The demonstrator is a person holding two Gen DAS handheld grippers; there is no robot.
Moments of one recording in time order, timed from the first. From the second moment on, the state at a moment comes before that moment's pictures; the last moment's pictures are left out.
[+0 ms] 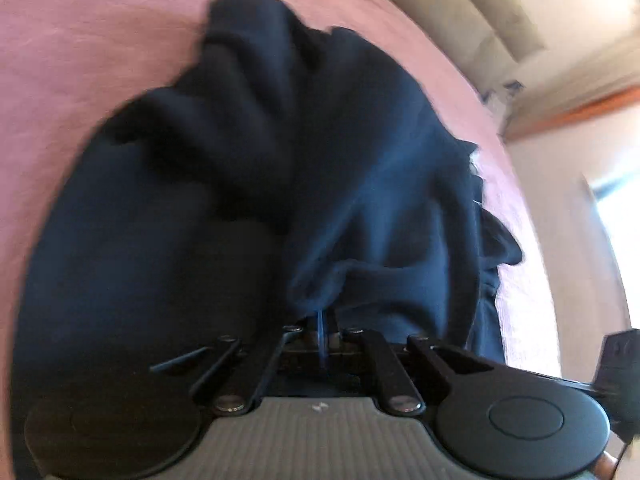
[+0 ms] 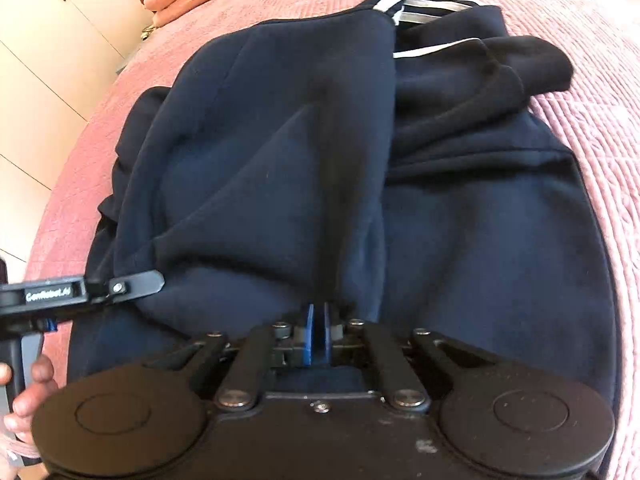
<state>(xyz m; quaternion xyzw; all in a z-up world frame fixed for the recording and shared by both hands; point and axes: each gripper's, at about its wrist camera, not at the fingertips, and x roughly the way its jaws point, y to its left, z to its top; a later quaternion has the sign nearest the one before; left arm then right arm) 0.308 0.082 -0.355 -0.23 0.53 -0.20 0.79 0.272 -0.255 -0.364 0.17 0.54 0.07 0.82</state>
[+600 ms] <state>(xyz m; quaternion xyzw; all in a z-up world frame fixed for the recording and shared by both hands) 0.292 0.083 -0.330 -0.24 0.50 -0.13 0.82 0.264 -0.267 -0.352 0.20 0.51 0.06 0.84</state>
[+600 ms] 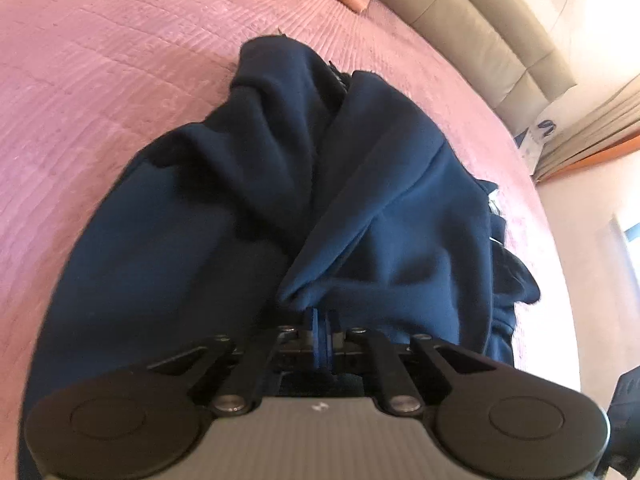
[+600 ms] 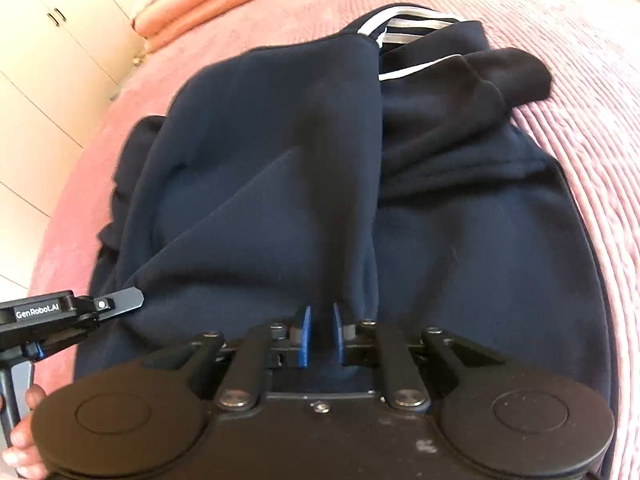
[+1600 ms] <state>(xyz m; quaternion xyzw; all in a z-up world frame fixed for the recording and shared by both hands) 0.045 0.221 -0.308 -0.19 0.57 -0.11 0.79 -0.007 -0.337 -0.329 0.18 0.52 -0.10 0.83</state>
